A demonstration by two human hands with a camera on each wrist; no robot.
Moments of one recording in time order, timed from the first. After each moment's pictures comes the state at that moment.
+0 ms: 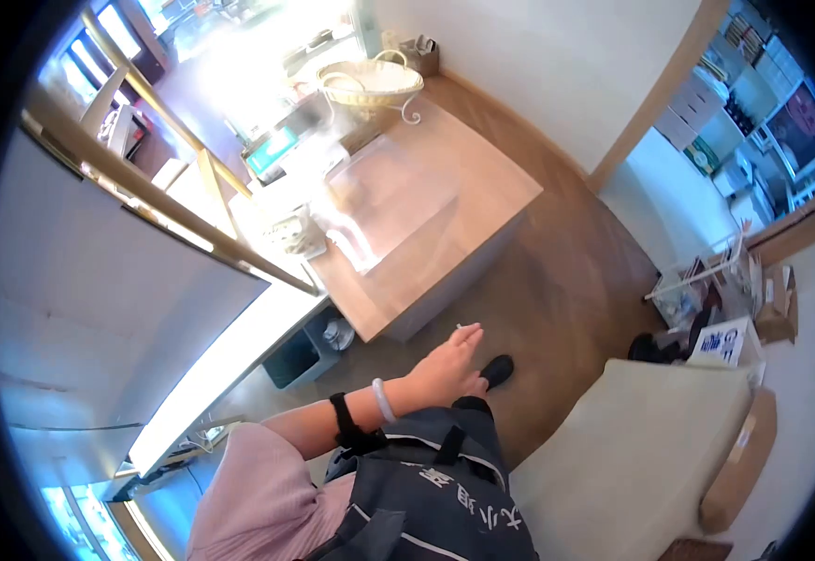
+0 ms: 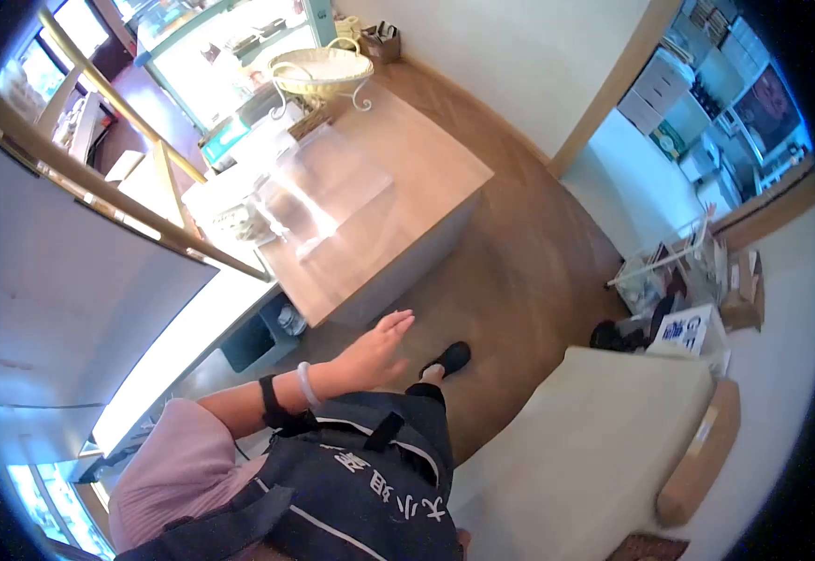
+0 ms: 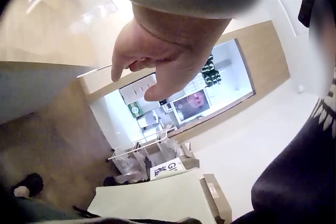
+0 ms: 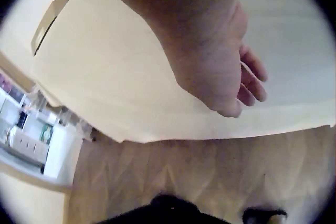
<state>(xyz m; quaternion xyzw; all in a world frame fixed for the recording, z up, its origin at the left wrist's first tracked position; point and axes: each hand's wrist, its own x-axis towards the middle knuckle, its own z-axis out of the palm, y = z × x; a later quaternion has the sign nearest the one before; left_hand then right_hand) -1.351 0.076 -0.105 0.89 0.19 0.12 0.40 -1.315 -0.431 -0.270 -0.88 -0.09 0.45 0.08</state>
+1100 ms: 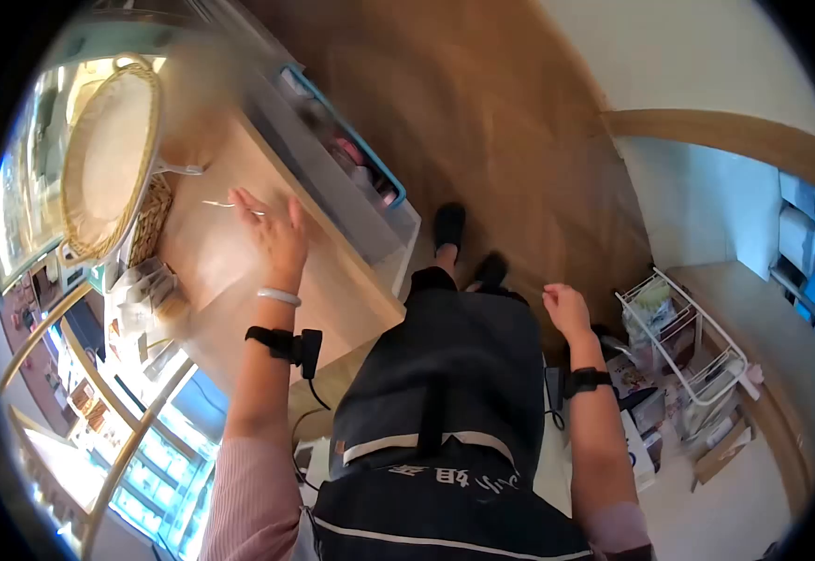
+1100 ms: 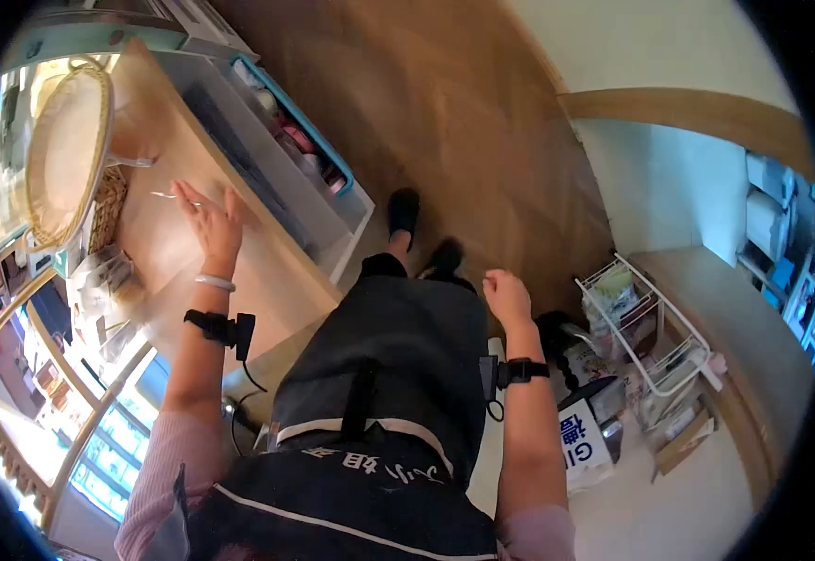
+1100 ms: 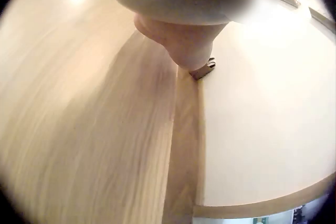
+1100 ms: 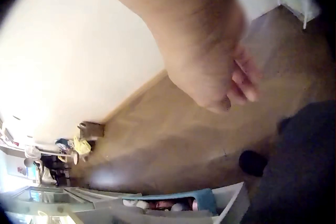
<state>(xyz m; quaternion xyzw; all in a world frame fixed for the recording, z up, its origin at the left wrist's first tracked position) -0.950 0.534 -0.316 0.74 0.66 0.11 0.03 -0.558 0.256 -0.364 -0.81 -0.40 0.43 0.01</state>
